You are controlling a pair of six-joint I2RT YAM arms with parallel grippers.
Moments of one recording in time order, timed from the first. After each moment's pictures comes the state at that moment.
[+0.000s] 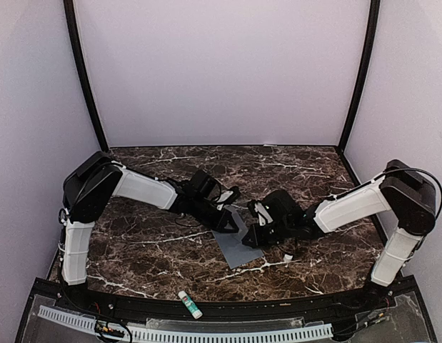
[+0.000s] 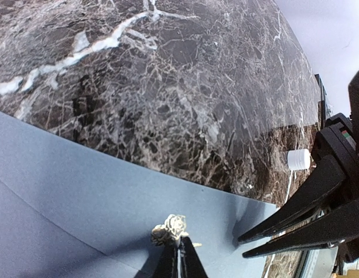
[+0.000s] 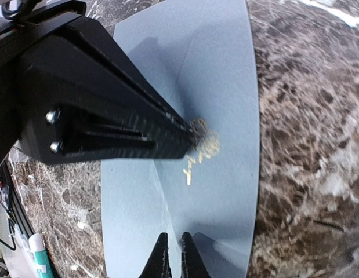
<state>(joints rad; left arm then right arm) -0.81 2.14 1.31 -0.07 0.57 -0.32 0.90 1.72 0.76 0.11 -0.21 0.65</state>
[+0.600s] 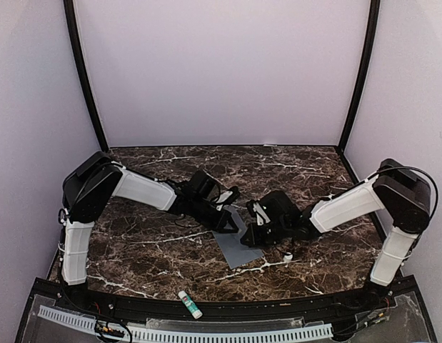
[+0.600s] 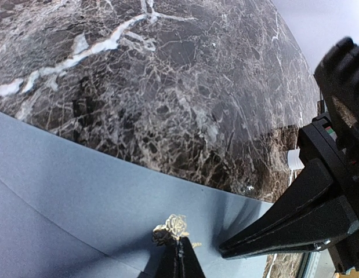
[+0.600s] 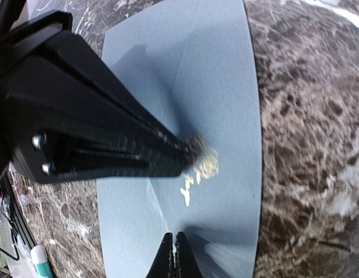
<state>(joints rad) -0.81 2.14 1.29 -0.04 0.56 -0.32 0.90 1.75 0.77 0.14 -0.19 0.68</state>
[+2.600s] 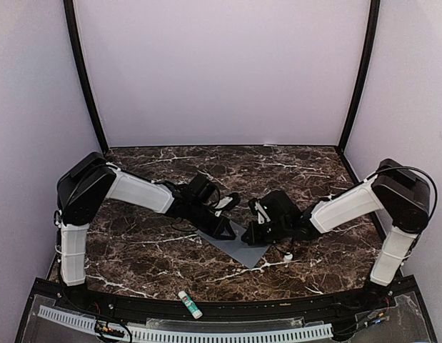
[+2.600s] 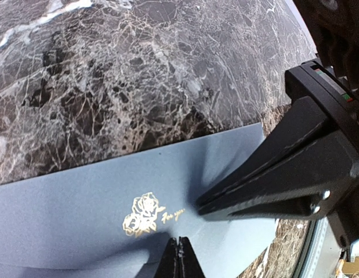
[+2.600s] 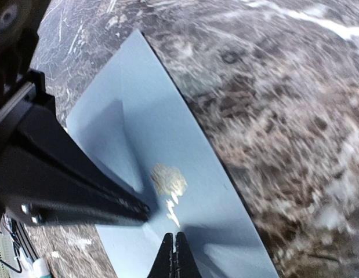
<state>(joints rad) -0.84 2.08 1.24 -0.10 0.55 -0.28 0.89 1.78 0.78 0.18 -0.15 0.71</state>
